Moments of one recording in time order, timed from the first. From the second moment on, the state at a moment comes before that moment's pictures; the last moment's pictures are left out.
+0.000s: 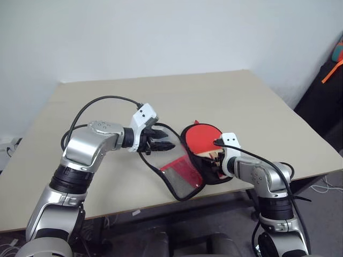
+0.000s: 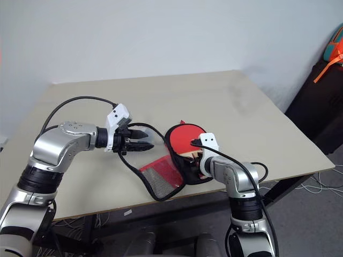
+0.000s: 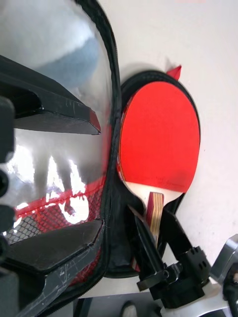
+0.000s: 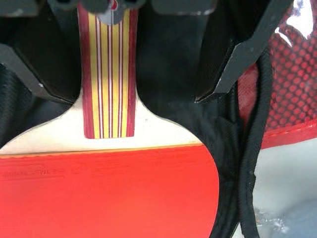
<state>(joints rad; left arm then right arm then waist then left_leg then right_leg) -0.65 0.69 -0.18 -0.06 -0.41 0.89 -0.97 -0.42 -0.14 0.01 -0.19 0.28 1.30 0.21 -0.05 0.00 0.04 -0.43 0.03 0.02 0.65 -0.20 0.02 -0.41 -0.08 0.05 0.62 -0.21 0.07</state>
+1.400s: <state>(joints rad) -0.42 0.78 -0.15 0.10 -0.32 0.73 -1.09 -0.54 -0.21 -0.14 -0.08 0.37 0.90 0.26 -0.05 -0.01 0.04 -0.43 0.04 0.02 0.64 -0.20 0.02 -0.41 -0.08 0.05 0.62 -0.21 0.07</state>
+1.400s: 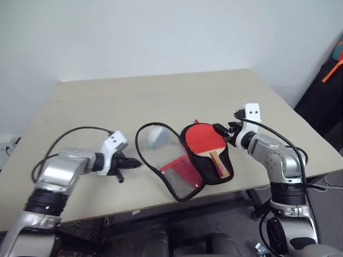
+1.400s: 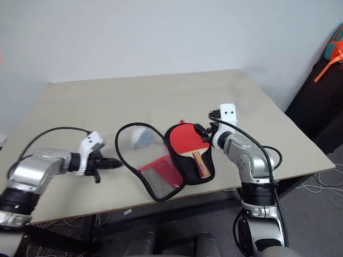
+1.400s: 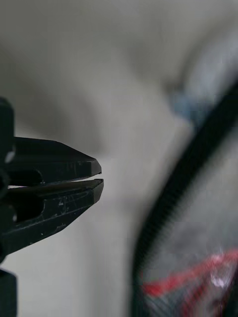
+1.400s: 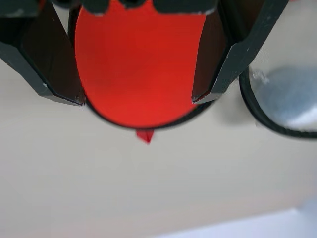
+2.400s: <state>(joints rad) -0.59 0.34 -0.15 0.10 -0.37 0.97 -0.81 -0.53 -0.14 -0.36 -0.14 0.54 0.79 0.05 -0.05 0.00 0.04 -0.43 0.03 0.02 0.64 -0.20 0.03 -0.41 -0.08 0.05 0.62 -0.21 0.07</state>
